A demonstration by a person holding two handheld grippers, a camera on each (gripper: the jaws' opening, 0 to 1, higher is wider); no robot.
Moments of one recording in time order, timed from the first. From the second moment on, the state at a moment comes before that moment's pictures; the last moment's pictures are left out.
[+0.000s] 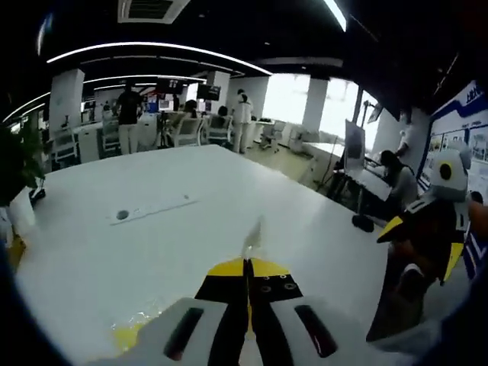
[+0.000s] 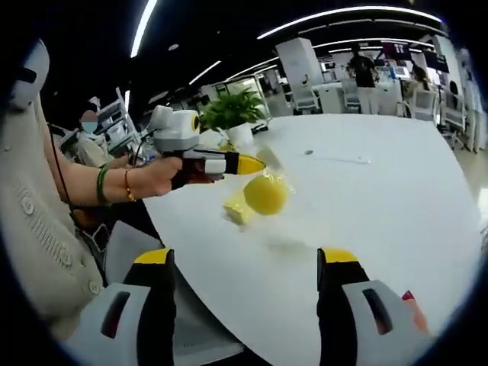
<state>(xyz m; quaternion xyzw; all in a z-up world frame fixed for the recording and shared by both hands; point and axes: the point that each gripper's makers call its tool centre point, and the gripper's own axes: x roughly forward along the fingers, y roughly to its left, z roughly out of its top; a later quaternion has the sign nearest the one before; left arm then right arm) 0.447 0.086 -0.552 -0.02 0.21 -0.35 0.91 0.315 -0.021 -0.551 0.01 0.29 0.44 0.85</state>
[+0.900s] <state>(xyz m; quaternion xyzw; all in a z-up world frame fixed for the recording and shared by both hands) 0.400 0.150 -0.452 0.01 0.14 -0.41 0.90 0.385 0.094 -0.478 -0.21 0.26 0.58 0.74</state>
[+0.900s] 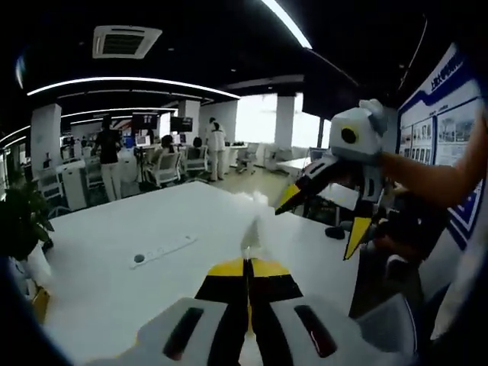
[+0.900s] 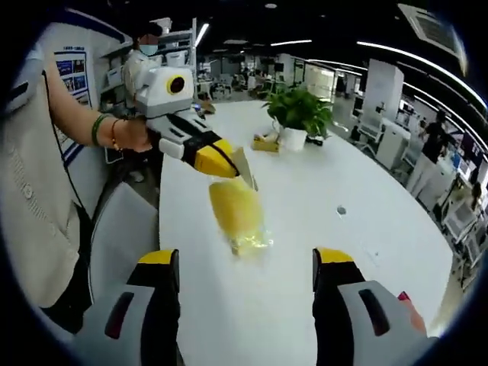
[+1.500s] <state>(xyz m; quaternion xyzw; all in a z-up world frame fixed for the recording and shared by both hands) 0.380 0.147 -0.436 0.02 0.12 -0.45 0.89 0.378 0.175 -0.516 -0.27 0.29 0.65 0.65</state>
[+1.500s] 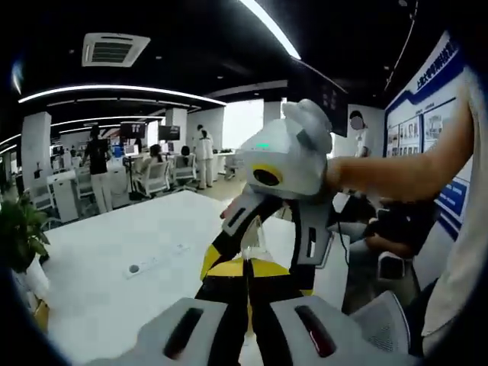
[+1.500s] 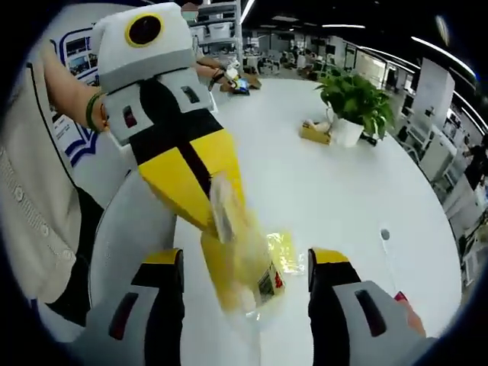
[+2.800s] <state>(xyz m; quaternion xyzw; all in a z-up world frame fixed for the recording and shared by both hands) 0.362 0.140 -0.424 0.04 0.10 -0.47 0.87 0.350 0.181 -0.516 -0.24 0.27 0.68 0.63</state>
